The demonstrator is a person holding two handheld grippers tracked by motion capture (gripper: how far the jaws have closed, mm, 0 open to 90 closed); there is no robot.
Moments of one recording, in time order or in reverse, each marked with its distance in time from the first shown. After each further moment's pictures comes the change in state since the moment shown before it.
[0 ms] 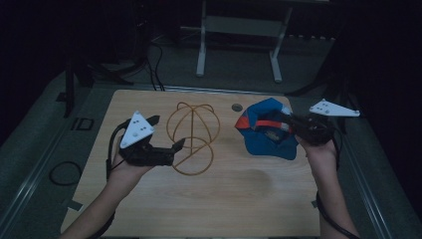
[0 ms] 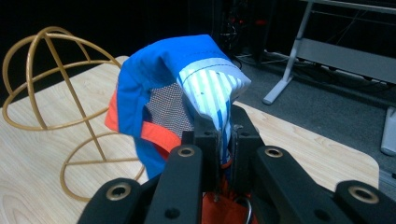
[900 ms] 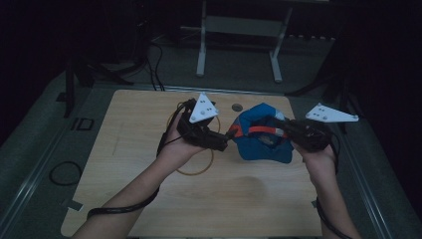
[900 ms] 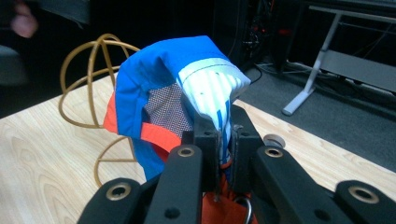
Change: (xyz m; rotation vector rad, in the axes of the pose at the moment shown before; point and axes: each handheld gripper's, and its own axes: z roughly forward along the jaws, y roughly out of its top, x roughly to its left) left arm -0.050 0.061 0.092 0.045 -0.166 0.134; right arm 0.026 0.005 -0.009 -0.018 0.085 -0.042
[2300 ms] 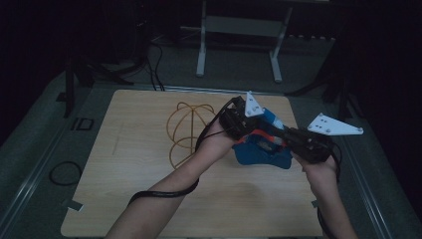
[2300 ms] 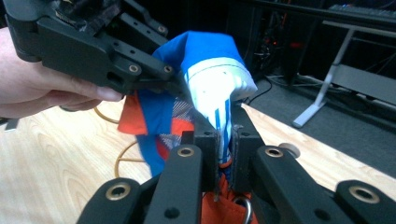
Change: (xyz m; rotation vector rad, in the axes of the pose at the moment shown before) left arm -0.034 0.031 0.079 0.133 -0.018 0.088; right arm 0.023 -0.006 -0.017 -0.047 0.045 -0.037
